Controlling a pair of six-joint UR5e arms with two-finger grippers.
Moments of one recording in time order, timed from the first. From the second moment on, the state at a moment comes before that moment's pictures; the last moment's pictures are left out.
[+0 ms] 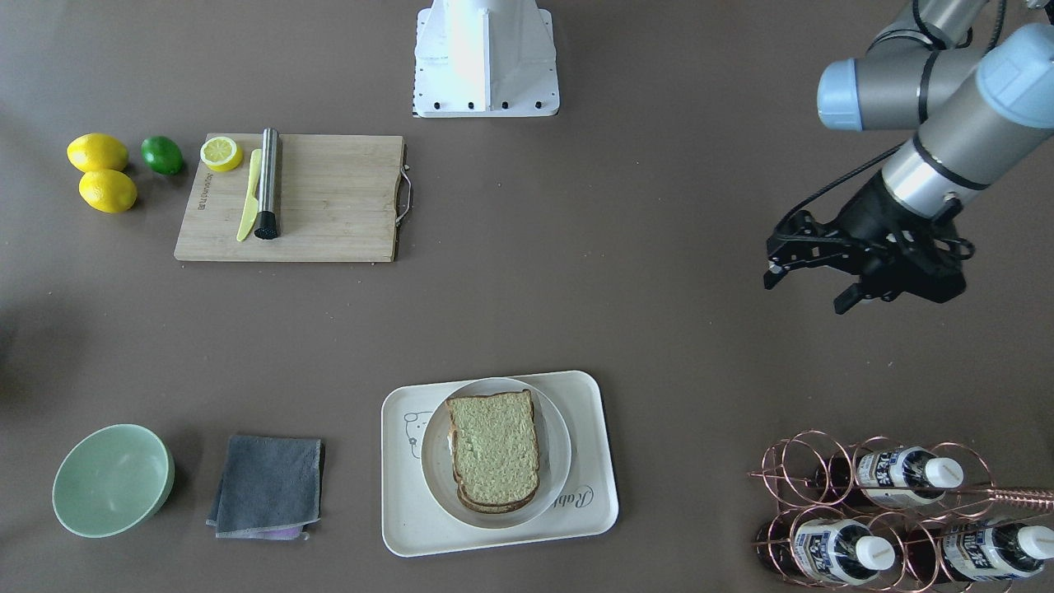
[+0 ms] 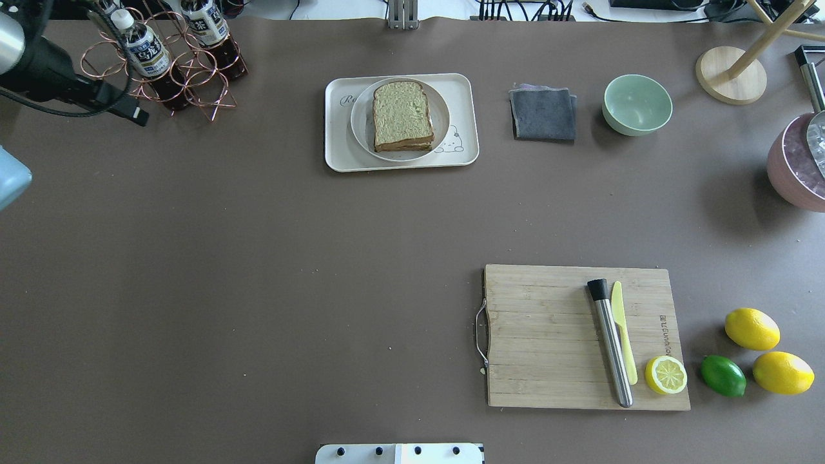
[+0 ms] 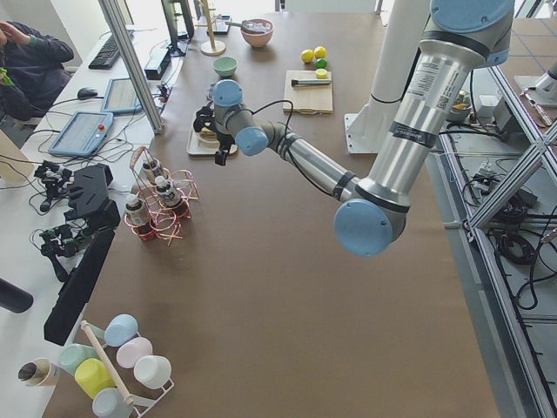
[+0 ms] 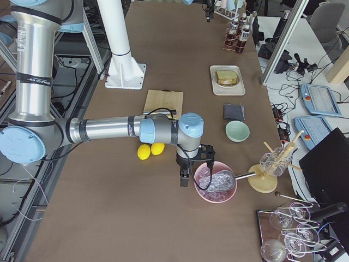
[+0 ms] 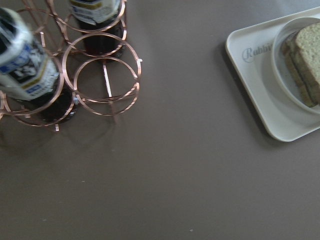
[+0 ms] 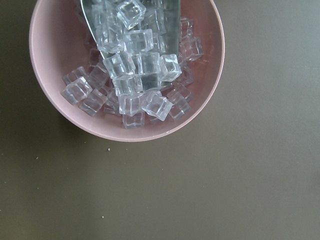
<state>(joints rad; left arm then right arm) -1.19 -1.84 -1.75 -1.86 -2.32 -0.40 1.51 -1.70 1.81 -1.68 2.20 0.04</state>
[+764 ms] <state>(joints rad) -1.59 -1.76 -1.59 -1.49 -2.35 0.44 1.51 -1.70 1.80 -1.68 2.20 0.04</state>
